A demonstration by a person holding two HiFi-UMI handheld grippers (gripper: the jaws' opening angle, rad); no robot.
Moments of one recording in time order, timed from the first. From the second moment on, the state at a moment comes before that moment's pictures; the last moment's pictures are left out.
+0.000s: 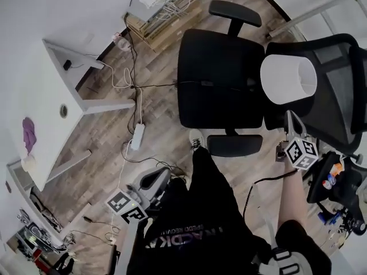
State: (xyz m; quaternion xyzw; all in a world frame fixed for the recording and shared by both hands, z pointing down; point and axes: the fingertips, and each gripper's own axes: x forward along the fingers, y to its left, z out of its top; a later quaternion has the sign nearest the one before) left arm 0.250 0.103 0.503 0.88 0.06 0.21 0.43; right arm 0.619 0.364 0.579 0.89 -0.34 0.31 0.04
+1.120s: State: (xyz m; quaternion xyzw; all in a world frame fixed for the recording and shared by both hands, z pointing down) left arm -0.145 0.007 0.417 0.92 -0.16 0.02 0.35; right arm -0.111 0.004 0.417 0.37 -0.89 0.27 0.05
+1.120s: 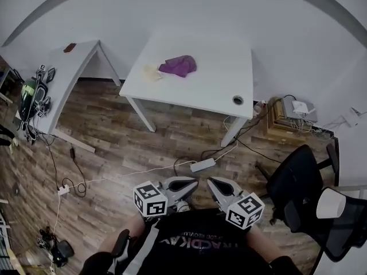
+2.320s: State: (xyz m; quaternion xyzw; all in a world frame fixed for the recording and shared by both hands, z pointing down) left arm -0.198 0.058 0.425 0.92 -0.20 -0.01 0.34; right arm -0.161 0.051 0.434 0.33 -0.90 0.29 0.08
